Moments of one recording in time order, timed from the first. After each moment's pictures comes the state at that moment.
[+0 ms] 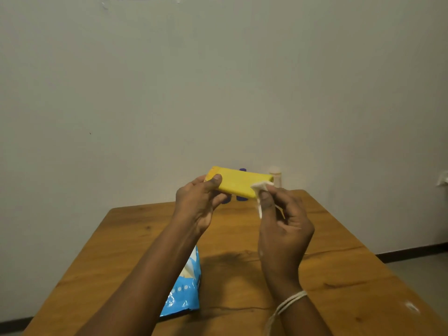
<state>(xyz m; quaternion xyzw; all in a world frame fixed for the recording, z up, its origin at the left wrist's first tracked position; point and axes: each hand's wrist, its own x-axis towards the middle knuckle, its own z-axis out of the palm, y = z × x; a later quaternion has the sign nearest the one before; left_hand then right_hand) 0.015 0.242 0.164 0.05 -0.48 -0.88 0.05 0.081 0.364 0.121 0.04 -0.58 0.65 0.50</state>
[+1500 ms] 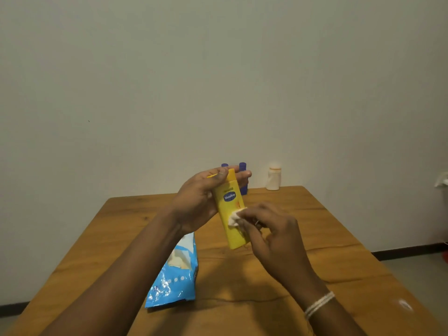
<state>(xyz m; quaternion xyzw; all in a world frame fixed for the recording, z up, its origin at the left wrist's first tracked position) 0.030 0.227 0.166 -0.19 -0.56 -0.80 -0.15 0.084 0.398 0.104 0.24 -0.80 0.42 0.34</state>
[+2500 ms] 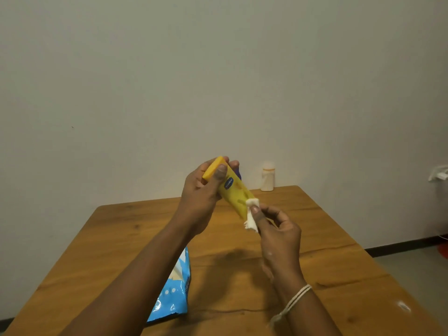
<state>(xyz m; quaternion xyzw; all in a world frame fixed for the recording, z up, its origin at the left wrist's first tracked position) 0.006 0.262 0.153 -0.19 -0.63 -0.75 0.08 0.047 0.397 0.086 -0.11 -0.55 0.80 0.23</state>
